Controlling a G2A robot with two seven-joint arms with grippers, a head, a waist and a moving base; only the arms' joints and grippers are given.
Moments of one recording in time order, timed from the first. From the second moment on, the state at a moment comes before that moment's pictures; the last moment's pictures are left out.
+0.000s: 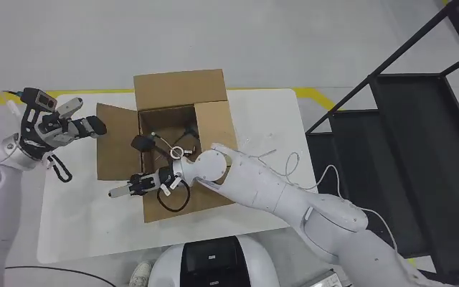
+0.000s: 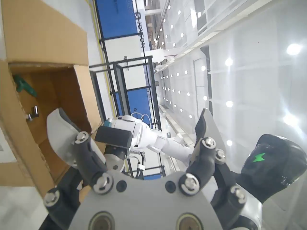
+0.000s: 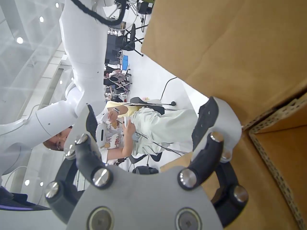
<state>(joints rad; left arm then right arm) 1.09 -0.88 -1.54 -1.37 -0.65 -0.08 -1.17 -0.63 -1.56 0.39 -1.01 0.29 -0.39 0.71</state>
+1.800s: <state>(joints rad) 0.80 -0.95 -1.18 -1.32 -0.44 -0.12 -1.16 -1.44 -1.19 1.45 -1.85 0.05 -0.26 0.90</state>
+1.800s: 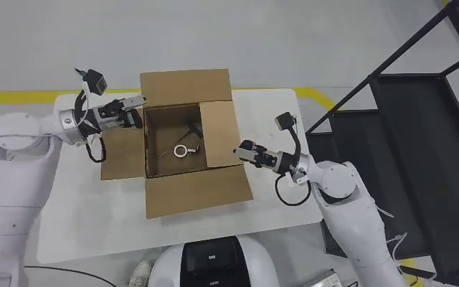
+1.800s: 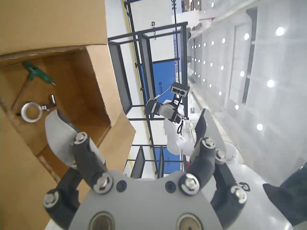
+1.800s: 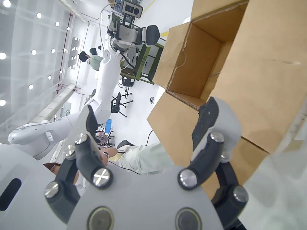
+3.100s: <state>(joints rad) 0.44 -1.35 -0.65 -0.67 -0.57 -0.50 -0.89 -1.60 -1.14 1.57 -1.94 0.08 -0.28 0.91</state>
